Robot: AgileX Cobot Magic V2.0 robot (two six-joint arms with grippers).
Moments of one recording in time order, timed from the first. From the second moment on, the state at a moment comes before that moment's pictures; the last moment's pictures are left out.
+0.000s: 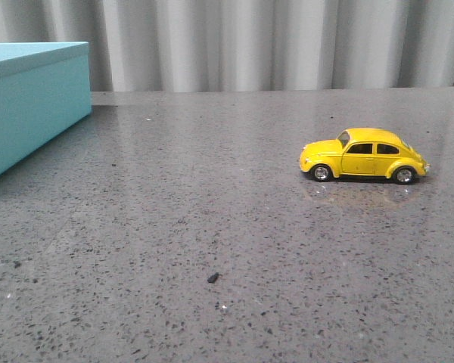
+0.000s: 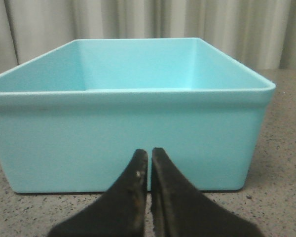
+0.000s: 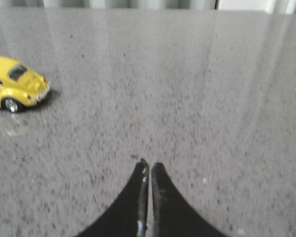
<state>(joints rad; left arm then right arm) -0.05 0.00 0.00 -0.04 0.10 -0.02 -0.09 -0.01 0.01 -0.08 0.25 0.03</state>
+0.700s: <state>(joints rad) -0.05 0.00 -0.01 -0.11 0.03 -0.02 -0.09 -0.01 0.00 0.01 0.14 0.03</state>
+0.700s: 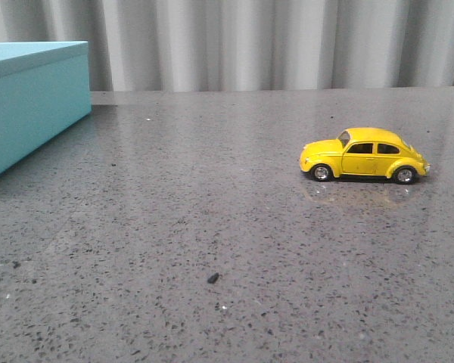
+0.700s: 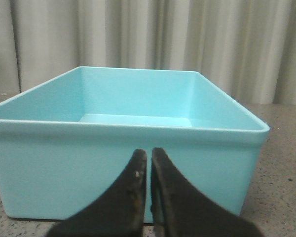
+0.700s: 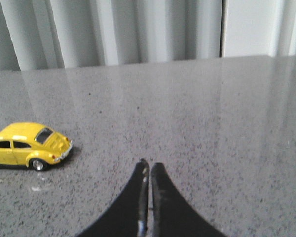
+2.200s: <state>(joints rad) -0.05 0.09 -0.19 -0.11 0.13 -0.01 0.27 1.18 -1.09 0.02 0.81 -0.01</state>
